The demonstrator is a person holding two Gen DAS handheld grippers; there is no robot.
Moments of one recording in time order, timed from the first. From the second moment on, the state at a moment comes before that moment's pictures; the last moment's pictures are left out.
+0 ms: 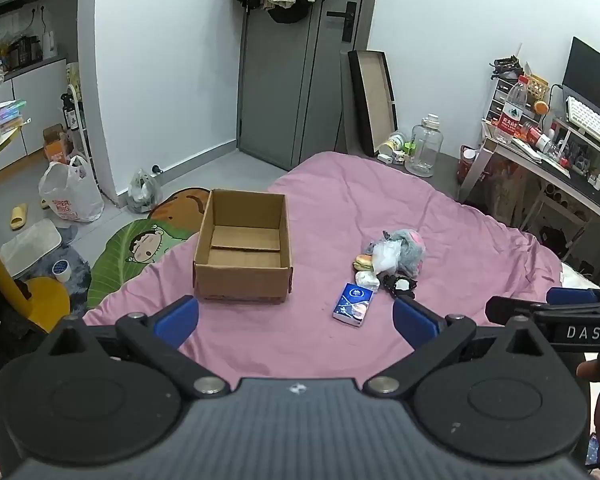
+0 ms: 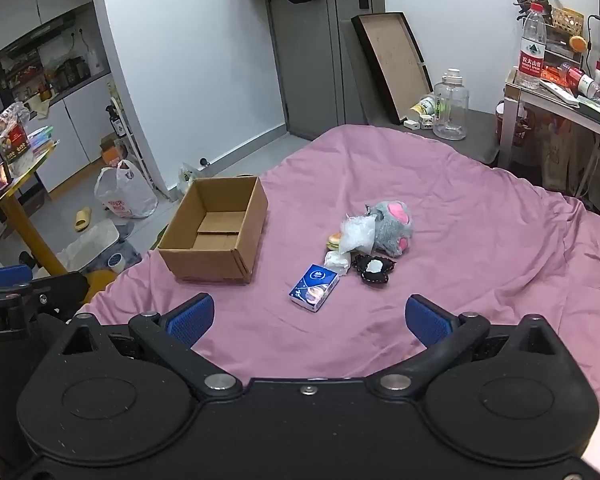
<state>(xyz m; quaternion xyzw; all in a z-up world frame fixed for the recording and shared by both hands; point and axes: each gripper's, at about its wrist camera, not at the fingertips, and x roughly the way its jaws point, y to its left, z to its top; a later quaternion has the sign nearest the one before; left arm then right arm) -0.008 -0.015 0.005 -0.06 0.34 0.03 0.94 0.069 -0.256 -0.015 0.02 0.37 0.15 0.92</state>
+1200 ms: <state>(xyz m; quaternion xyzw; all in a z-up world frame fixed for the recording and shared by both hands) -0.011 -0.012 0.005 -0.06 0.34 0.03 0.94 0.065 -0.253 -0.015 0.01 0.36 0.16 0.92</state>
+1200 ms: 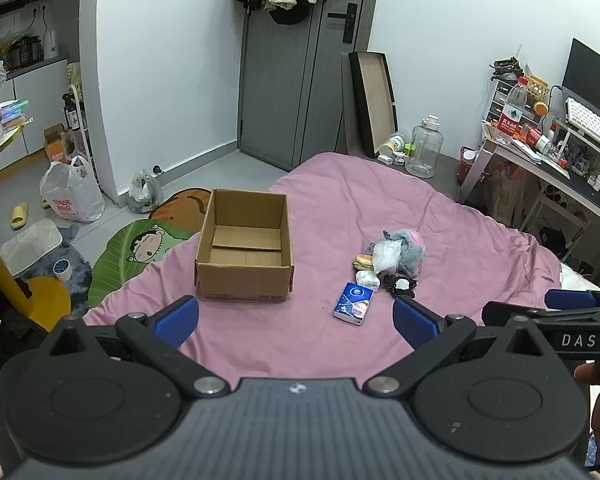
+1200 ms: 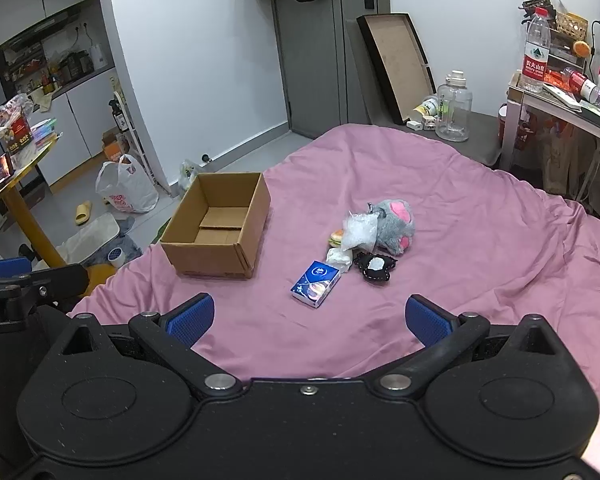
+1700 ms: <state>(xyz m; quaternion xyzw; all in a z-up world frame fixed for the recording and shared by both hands) -0.012 -0.016 0.003 -0.06 0.34 0.03 0.94 0.065 -0.252 -0.016 0.01 0.36 0.15 0.92</state>
